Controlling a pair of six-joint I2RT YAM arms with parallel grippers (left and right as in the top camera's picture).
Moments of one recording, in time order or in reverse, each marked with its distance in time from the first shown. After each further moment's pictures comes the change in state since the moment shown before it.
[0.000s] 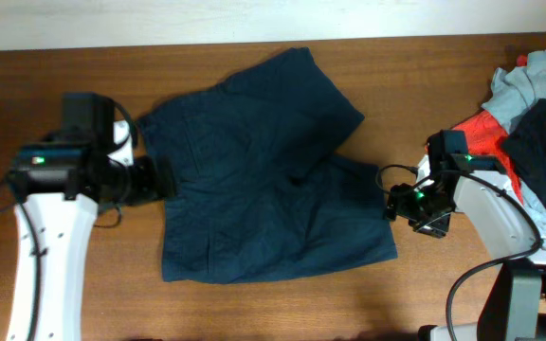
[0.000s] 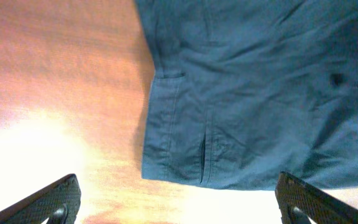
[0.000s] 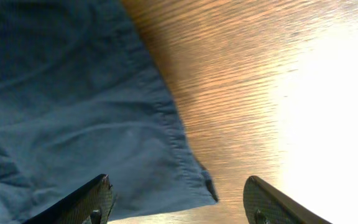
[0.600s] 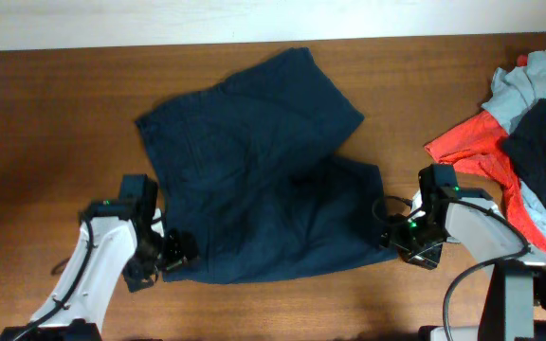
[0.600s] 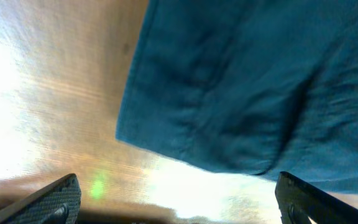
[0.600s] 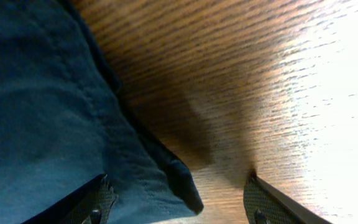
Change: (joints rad) left arm 0.000 0.009 -0.689 0.302 0.079 -0.188; right arm -0.002 -0.024 -0.249 0.151 -0.026 0.066
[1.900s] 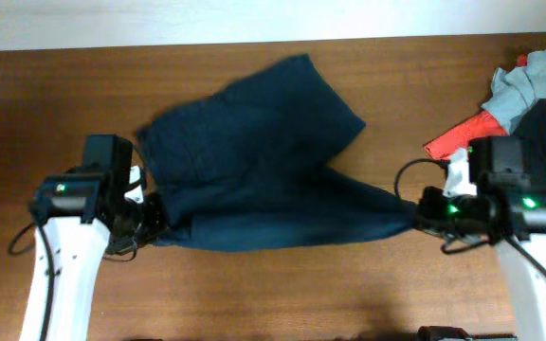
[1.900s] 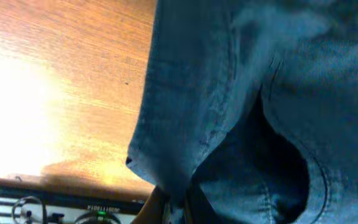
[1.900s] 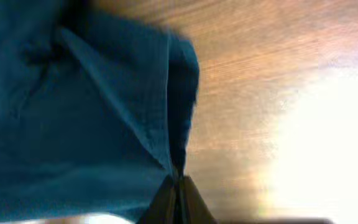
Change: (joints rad) left arm -0.003 -0.120 0.421 -0.305 -0.025 0.034; right arm -0.001 -0.413 0.428 -0.471 0.011 -0.073
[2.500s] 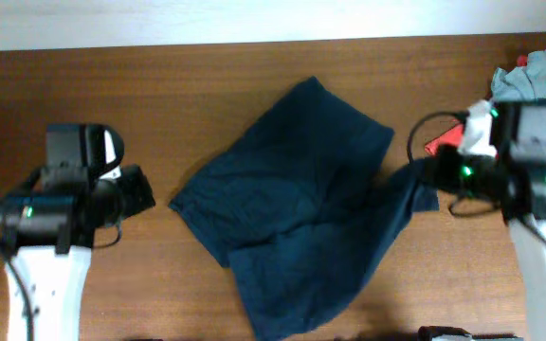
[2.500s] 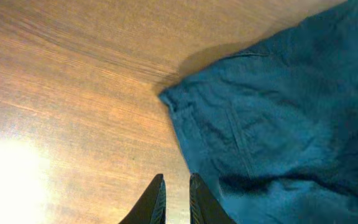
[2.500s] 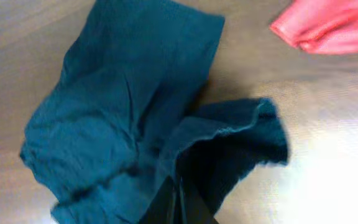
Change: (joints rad) left arm 0.000 -0.067 0.162 0.115 -0.100 0.001; right arm 0.000 0.139 0.212 0.142 -0.032 0.003
